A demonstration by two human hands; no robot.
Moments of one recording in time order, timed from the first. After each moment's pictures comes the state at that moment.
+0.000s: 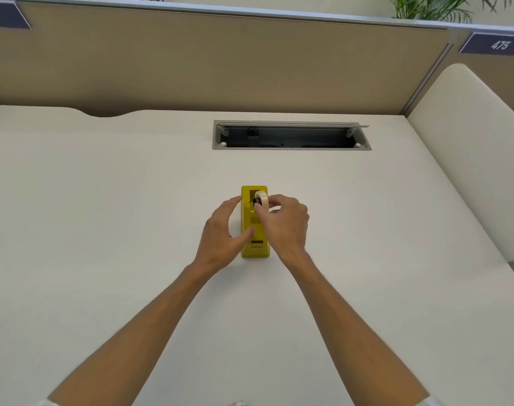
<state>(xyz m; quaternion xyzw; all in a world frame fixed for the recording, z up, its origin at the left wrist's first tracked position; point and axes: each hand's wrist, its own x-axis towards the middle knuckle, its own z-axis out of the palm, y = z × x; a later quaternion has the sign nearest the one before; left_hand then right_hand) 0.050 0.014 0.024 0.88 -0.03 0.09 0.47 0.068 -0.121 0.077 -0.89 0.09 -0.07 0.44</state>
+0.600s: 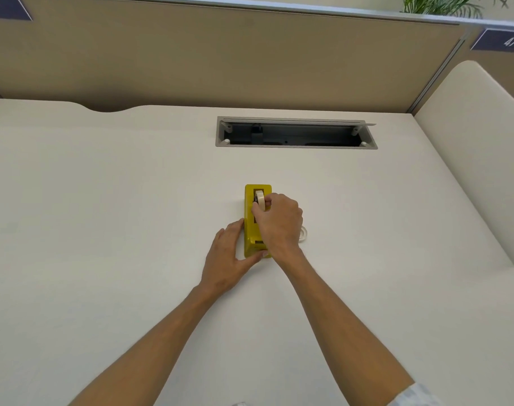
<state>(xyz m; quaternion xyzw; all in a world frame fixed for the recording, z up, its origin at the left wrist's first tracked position) 0.025 0.007 -0.023 0.90 -0.02 0.05 0.43 0.087 -0.104 0.055 -0.94 0.07 -0.08 0.32</state>
